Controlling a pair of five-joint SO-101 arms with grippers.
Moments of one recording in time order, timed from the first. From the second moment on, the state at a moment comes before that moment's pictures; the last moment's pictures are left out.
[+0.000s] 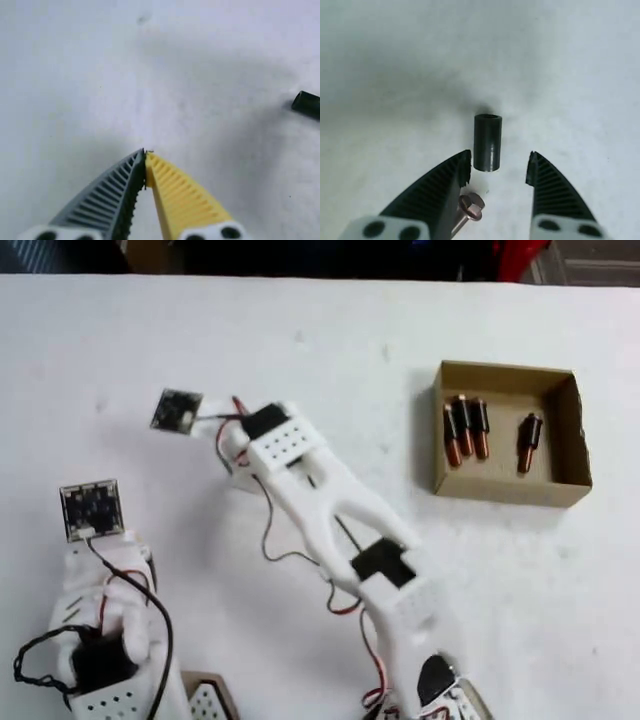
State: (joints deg) left arm -25.5 -104.1 88.0 65.2 -6.5; right arm -39.6 30.5 -18.5 65.9 41.5
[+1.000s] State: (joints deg) left arm -25.4 -104.1 90.3 58.8 -6.5; right arm -39.6 51.1 -43.1 78.2 45.3
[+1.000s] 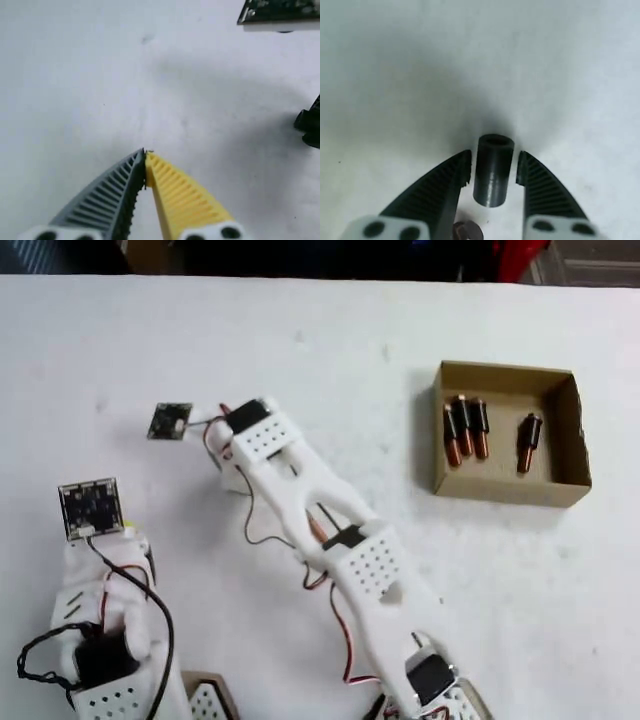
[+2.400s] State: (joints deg) left arm -23.2 -104.1 90.8 58.8 -6.5; right arm -27.7 39.0 -65.1 97.1 37.1
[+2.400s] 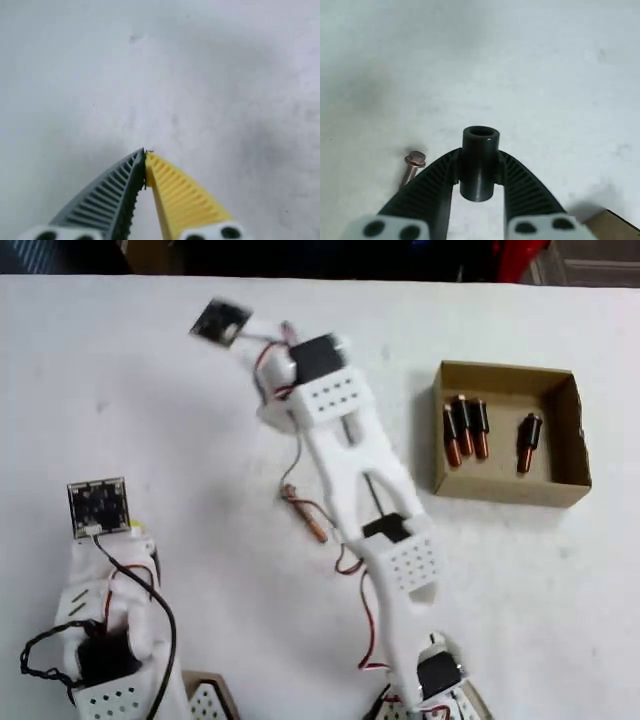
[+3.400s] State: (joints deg) left arm -17.5 -104.1 92.5 58.8 -6.5; right arm -24.6 -39.1 -5.8 95.2 32.8
